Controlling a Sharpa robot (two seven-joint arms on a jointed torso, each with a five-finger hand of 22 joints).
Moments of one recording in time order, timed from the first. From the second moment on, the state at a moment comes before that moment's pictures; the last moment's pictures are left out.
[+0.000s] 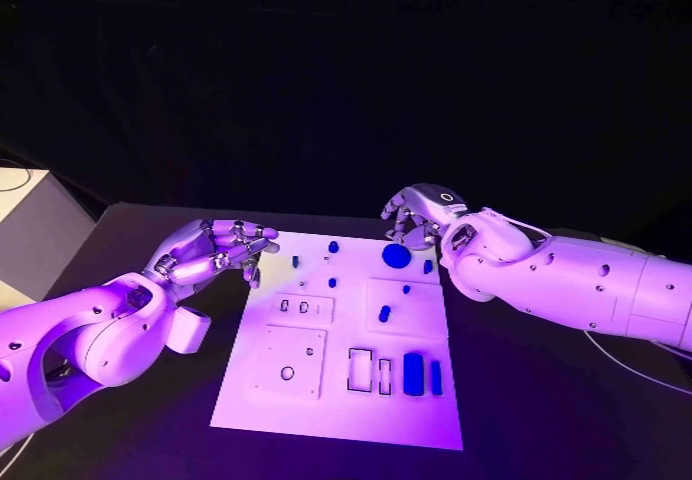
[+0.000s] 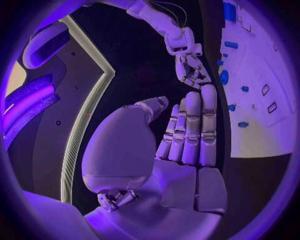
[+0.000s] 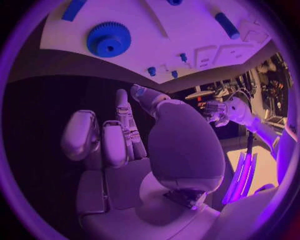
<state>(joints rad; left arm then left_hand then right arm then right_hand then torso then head) 1.20 -1.03 -0.02 1.69 -0.24 -0.15 0.42 1.35 -0.18 0.54 0.15 0.20 0.88 0.20 0.25 0.24 1.16 0.13 0.09 0.11 1.16 0.05 0.89 0.64 0.18 1.09 0.13 0.88 0.52 1.32 -0.74 -0.12 1.36 -1.52 -0.57 -0.20 1.28 -0.27 0.53 0.03 0.17 1.00 0.13 0.12 0.26 1.37 0.06 0.30 0.24 1.47 -0.03 1.35 1.06 0.11 1.42 0.06 1.20 1.09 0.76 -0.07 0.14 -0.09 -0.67</state>
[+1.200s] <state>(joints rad) 1.20 -1.05 -0.02 1.65 -0.22 -0.12 0.43 1.35 -0.18 0.54 0.15 0.20 0.88 0.20 0.25 0.24 1.16 0.13 0.10 0.11 1.16 0.04 0.89 0.64 0.18 1.09 0.14 0.88 0.53 1.28 -0.72 -0.12 1.28 -1.24 -0.37 -0.22 1.36 -0.19 0.17 0.17 0.21 0.90 0.17 0.18 0.29 1.46 0.08 1.57 1.31 1.46 0.00 1.55 1.31 0.05 1.47 0.10 1.44 1.31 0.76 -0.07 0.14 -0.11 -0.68</state>
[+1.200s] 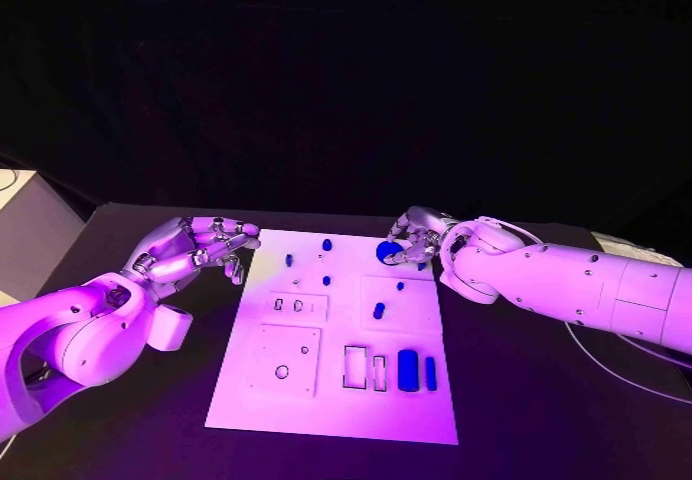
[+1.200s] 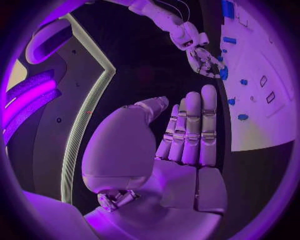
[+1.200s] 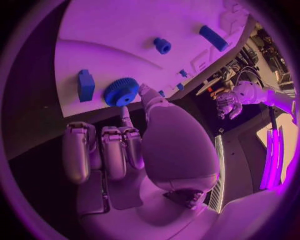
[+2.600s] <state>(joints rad) 1.20 -1.04 -0.02 1.65 -0.23 -0.12 0.43 1.35 -0.18 0.54 0.15 0.20 0.88 0.20 0.25 0.24 1.16 0.13 0.10 0.11 1.16 0.04 0.89 0.64 0.18 1.09 0.13 0.89 0.53 1.27 -0.70 -0.12 1.25 -1.29 -0.38 -0.24 1.39 -0.16 0.23 0.19 0.24 0.92 0.16 0.20 0.28 1.46 0.08 1.57 1.31 1.46 0.00 1.56 1.31 0.05 1.47 0.10 1.46 1.31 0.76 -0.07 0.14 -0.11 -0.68</state>
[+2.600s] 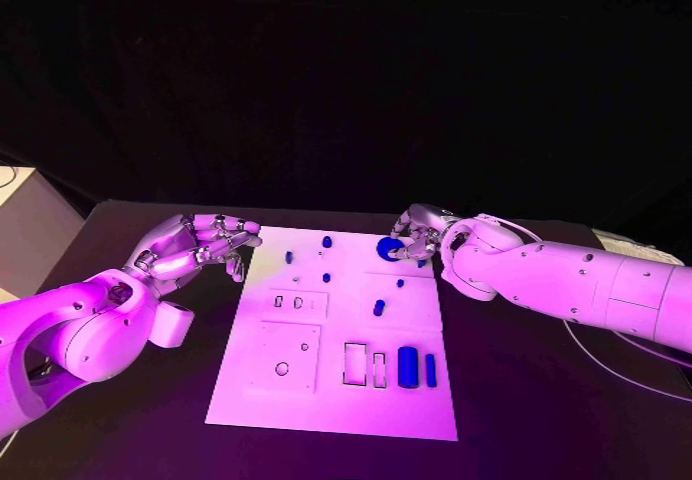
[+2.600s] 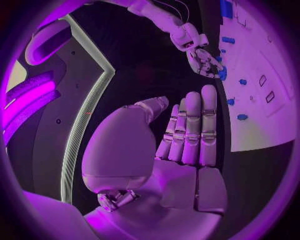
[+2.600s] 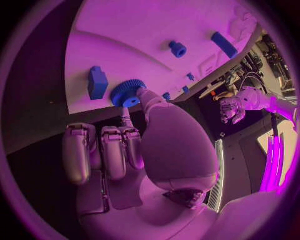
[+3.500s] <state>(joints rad) 1.20 -1.04 -0.02 1.65 -0.24 -0.12 0.42 1.34 -0.18 0.54 0.15 0.20 0.88 0.20 0.25 0.24 1.15 0.13 0.10 0.11 1.16 0.05 0.89 0.64 0.18 1.08 0.14 0.89 0.53 1.26 -0.71 -0.12 1.33 -1.42 -0.43 -0.24 1.40 -0.20 0.50 0.12 0.27 0.95 0.15 0.19 0.27 1.47 0.06 1.57 1.31 1.47 -0.01 1.56 1.31 0.04 1.47 0.09 1.47 1.31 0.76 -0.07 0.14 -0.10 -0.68</state>
